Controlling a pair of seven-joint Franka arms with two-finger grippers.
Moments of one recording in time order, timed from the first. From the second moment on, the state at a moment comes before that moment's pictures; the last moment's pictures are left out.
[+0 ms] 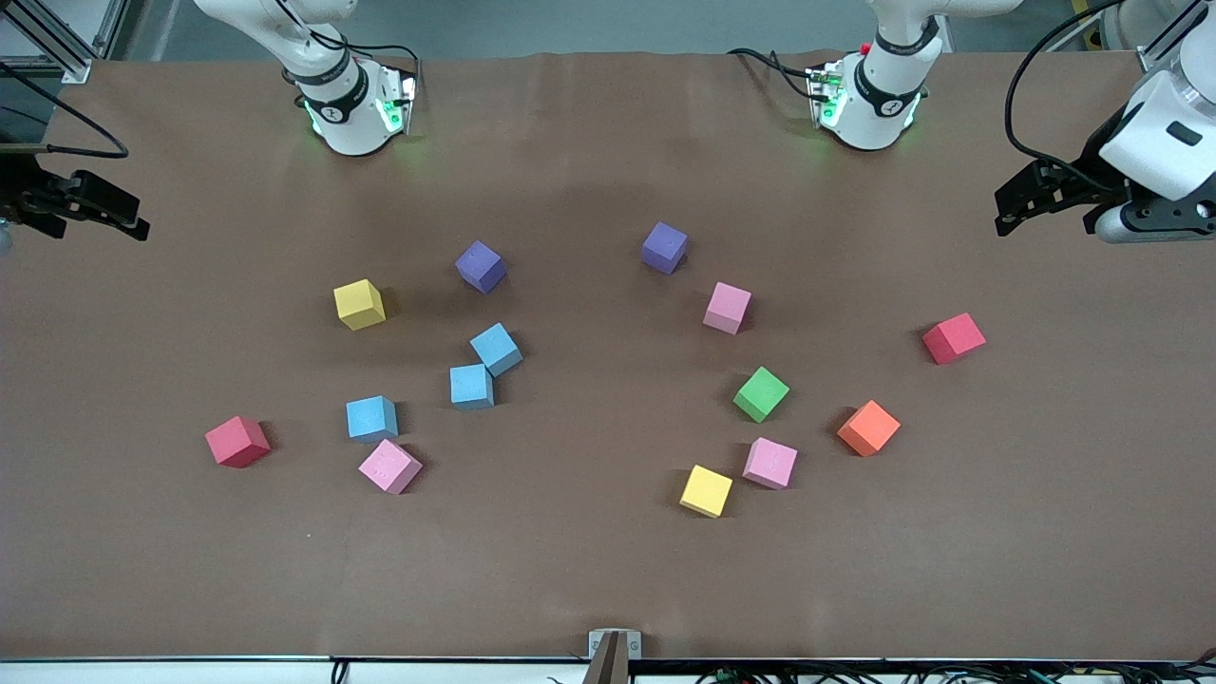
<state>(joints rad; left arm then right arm) -0.10 -0.06 -0.04 -1.61 0.01 1.54 -0.14 -0.03 -0.04 -0.02 -1.56 0.00 1.46 0.01</state>
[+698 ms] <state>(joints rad) -0.11 -0.05 -0.10 -1.62 0.01 1.55 -0.15 -0.03 -0.04 -0.01 -1.56 0.00 1.46 0.01</state>
